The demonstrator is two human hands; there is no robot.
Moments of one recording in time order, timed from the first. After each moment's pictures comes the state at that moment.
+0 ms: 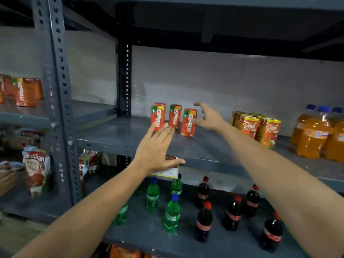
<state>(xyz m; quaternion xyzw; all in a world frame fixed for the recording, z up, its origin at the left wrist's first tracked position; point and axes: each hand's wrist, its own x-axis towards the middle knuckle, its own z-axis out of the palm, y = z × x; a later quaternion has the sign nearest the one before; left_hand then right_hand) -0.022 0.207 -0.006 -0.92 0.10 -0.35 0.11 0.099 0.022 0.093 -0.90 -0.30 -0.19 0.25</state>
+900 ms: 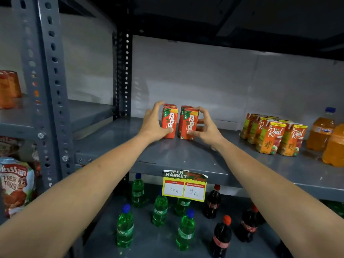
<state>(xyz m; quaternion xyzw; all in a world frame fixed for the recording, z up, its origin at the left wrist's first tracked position) 0.070 0.288 0.049 -0.87 0.04 -0.29 -0.41 0.122 0.099 0.051 -0.82 -0.25 -0.09 0.51</state>
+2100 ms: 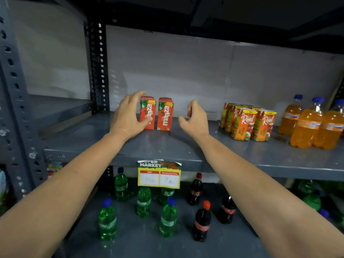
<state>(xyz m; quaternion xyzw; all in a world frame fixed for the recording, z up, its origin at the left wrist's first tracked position) 0.059 0.287 0.047 -0.86 0.10 -0.42 -0.27 0.101 0.077 0.052 -0.83 -0.19 -0.34 0.39</state>
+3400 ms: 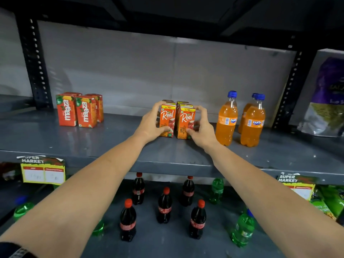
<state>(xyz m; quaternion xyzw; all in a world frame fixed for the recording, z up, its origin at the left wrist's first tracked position) 0.114 -0.029 0.041 -0.86 0.15 -0.28 -0.41 0.115 -0.212 0.045 -0.85 -0.16 -0.21 0.45</state>
